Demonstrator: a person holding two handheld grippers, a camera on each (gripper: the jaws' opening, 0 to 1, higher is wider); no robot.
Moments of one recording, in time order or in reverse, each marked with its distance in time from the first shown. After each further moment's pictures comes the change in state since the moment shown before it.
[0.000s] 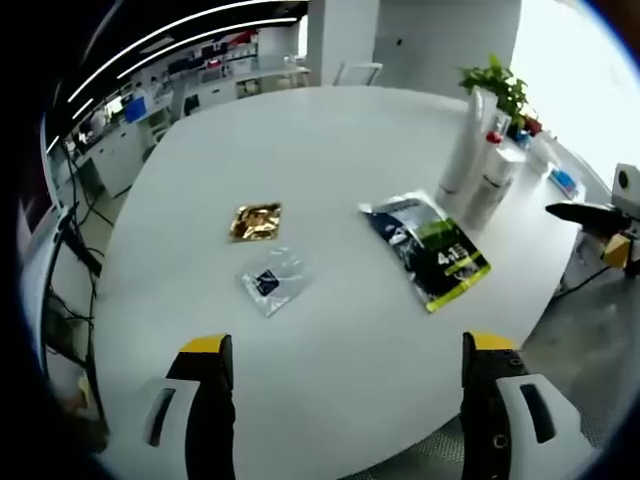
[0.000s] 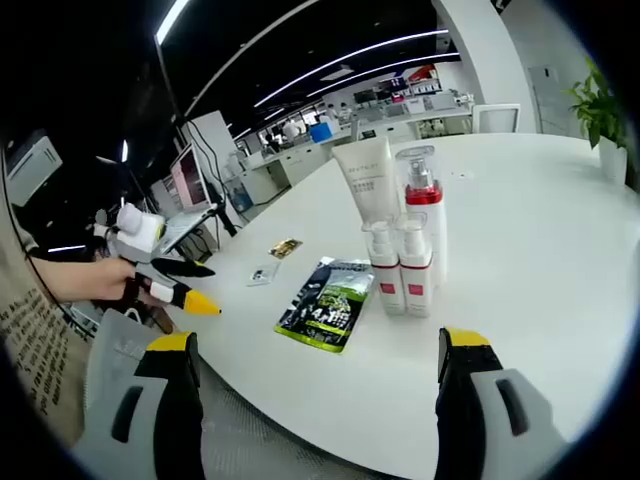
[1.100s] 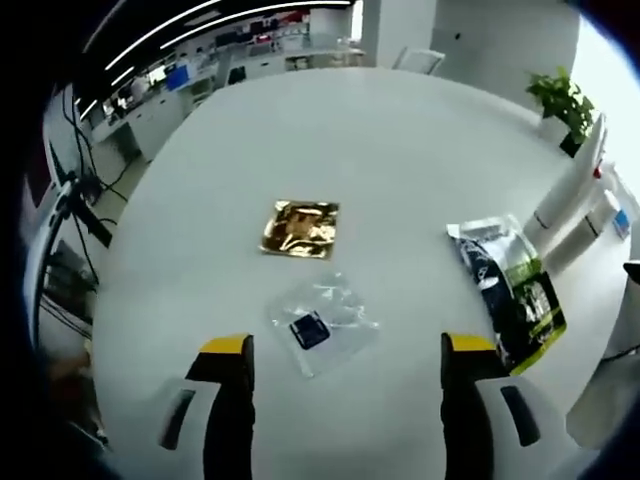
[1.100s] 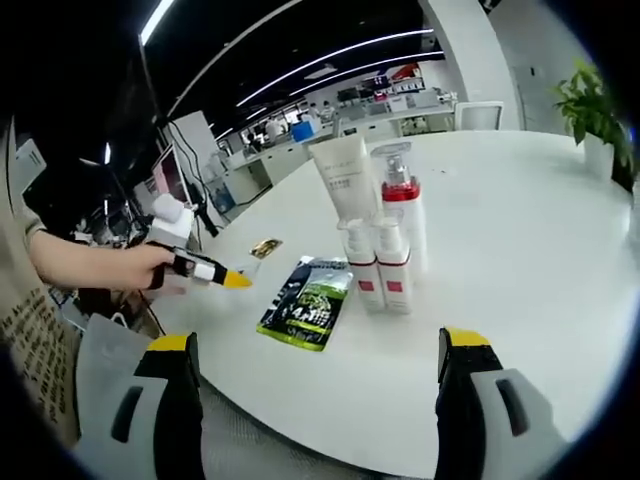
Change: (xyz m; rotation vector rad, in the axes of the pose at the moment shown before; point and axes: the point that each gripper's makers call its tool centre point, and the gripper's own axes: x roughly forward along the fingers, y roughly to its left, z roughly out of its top) left arm 0.059 0.039 0.023 -0.137 0.060 0.165; right arm -0.006 -0.015 -0.002 0.020 0.011 -0.081
